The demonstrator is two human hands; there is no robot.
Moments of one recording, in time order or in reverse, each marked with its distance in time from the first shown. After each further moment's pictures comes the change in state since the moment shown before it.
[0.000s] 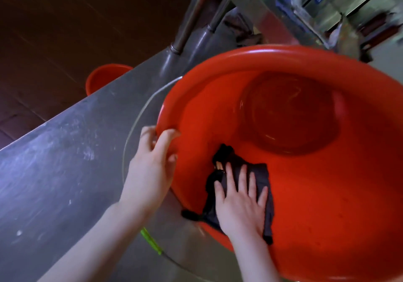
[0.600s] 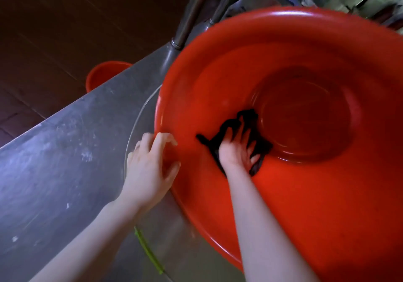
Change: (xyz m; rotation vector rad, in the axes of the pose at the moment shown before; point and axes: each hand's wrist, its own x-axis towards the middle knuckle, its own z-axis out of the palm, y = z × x) left_hand 0.004 -0.031 0.016 0.126 -0.067 0.006; right_hand 0.125 -0.047 -0.020 0.530 0.036 0.255
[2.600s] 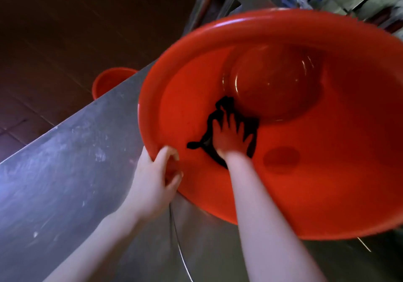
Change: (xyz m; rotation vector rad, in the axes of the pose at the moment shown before) left_hand -0.016 0.001 -0.018 -0.231 -0.096 -0.058; right_hand 0.004 -0.027 0.004 -0.161 -0.130 -0.242
